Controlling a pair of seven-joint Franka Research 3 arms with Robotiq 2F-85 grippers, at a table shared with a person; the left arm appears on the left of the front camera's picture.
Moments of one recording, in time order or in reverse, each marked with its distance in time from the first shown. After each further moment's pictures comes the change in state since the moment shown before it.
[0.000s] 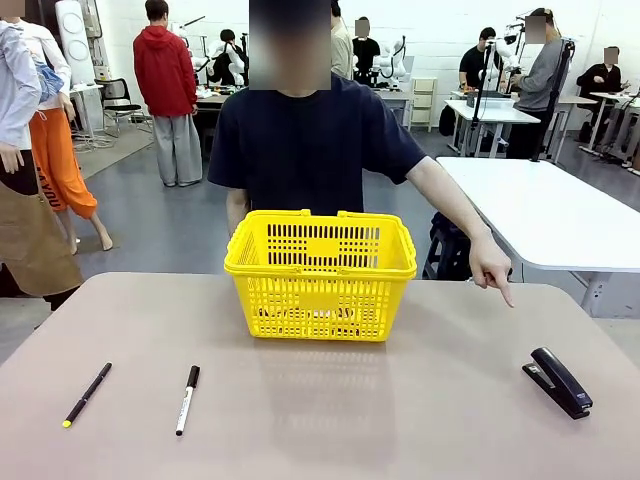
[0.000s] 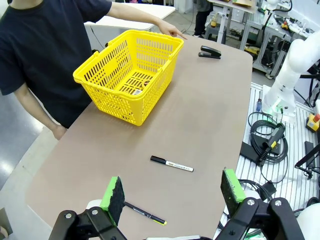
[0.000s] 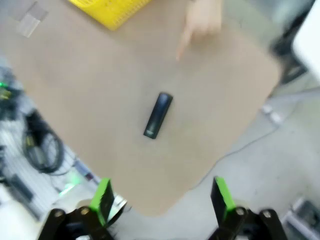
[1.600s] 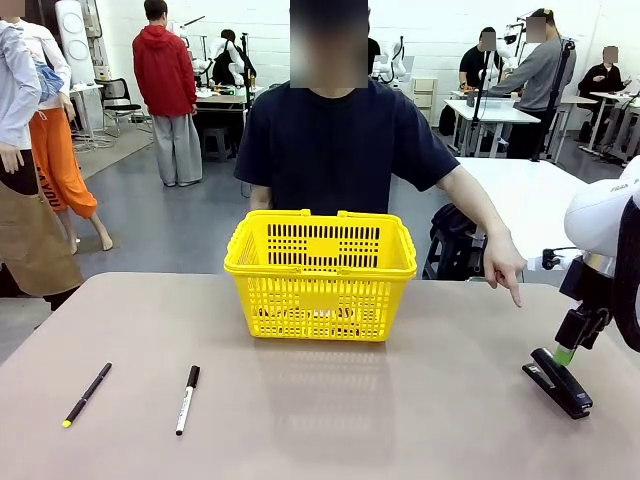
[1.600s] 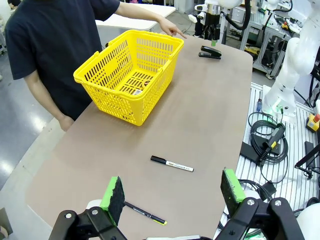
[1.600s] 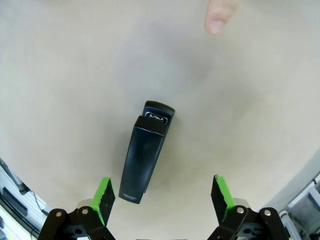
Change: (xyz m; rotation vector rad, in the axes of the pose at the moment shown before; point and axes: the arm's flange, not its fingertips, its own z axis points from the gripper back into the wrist) left arm 0.000 0.000 0.000 0.001 -0.001 0.001; right arm 0.035 -0.019 -0.253 0.056 0.253 -0.050
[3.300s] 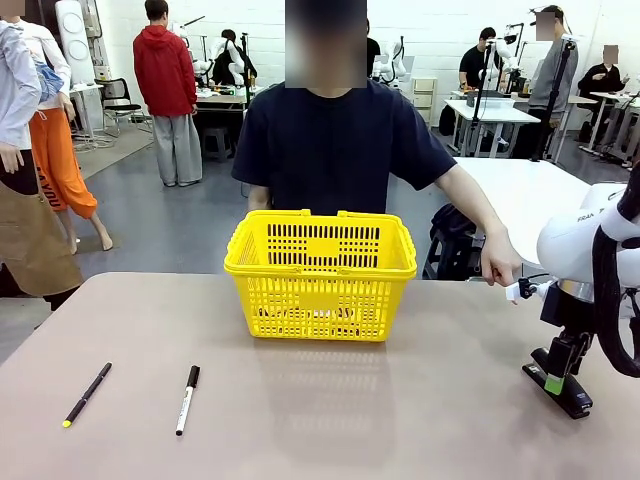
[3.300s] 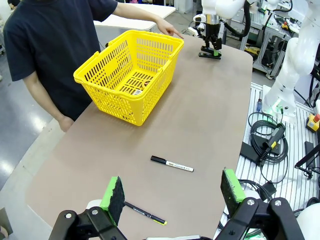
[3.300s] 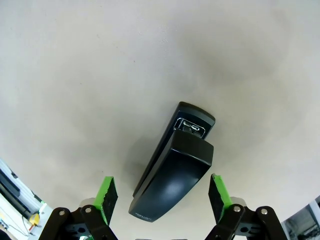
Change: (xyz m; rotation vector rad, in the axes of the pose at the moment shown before) left arm 0.000 0.000 0.000 0.000 -0.001 0.000; right arm 0.010 0.020 -0.043 0.021 0.112 0.095
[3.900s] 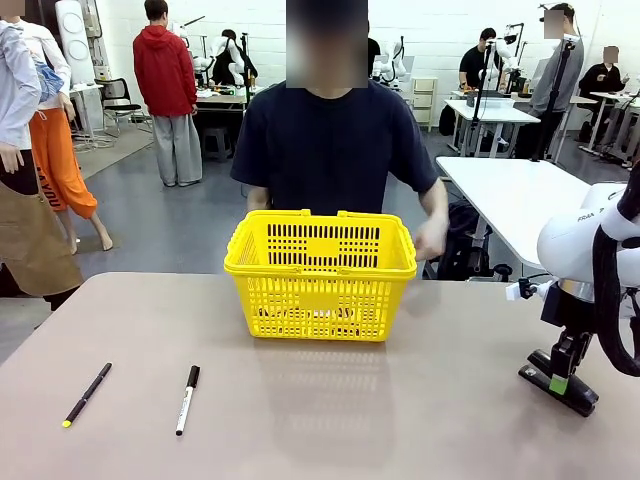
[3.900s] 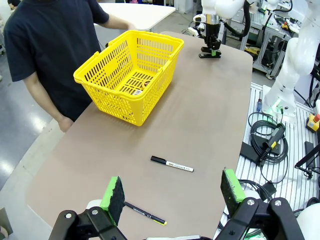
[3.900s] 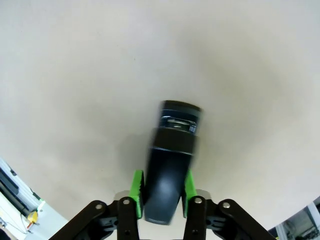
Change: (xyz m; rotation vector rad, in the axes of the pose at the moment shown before) left arm 0.000 0.000 0.000 0.000 0.000 0.000; right arm 0.000 -0.001 0.000 0.002 0.001 0.016
